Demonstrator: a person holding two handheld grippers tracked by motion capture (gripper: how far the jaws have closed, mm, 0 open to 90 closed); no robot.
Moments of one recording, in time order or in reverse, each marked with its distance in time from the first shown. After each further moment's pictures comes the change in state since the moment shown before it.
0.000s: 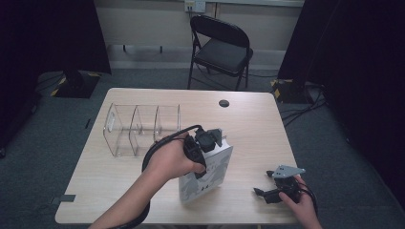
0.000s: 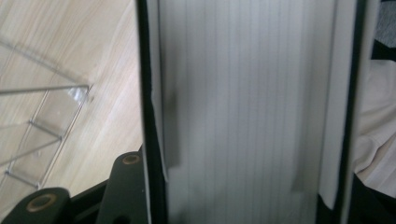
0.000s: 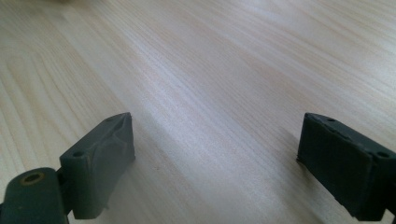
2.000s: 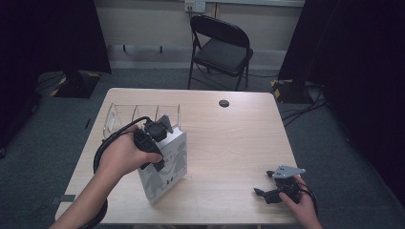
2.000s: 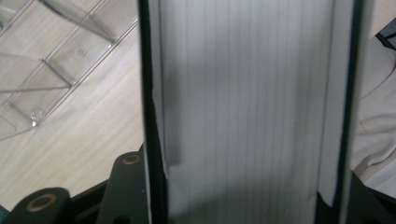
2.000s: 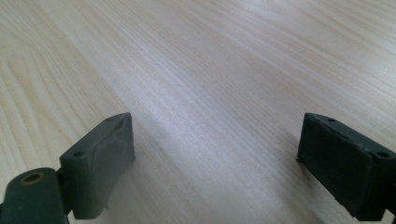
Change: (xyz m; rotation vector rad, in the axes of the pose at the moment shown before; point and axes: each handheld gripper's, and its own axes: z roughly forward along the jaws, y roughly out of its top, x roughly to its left) left arm 0.063 -0.085 -0.023 -0.009 0.015 -0.268; right arm 0.000 0.000 -0.001 -0.001 0.001 -0.003
